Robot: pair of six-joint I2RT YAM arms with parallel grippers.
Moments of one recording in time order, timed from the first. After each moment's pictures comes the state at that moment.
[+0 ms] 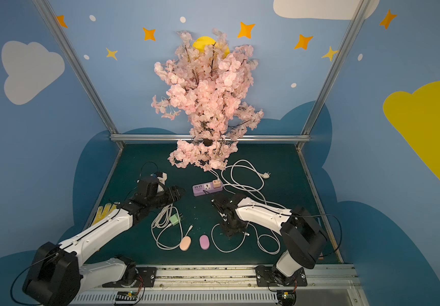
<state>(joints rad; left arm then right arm) -0.38 1.20 0.67 -0.13 0.24 -0.76 0.91 1.58 0.98 -0.96 0.02 0.25</state>
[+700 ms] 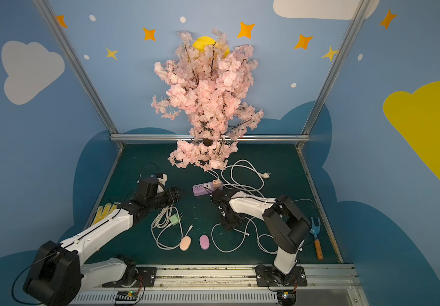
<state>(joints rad) -0.37 1.20 0.66 -0.13 0.26 -0.76 0.85 1.76 1.06 -0.92 0.03 0.24</state>
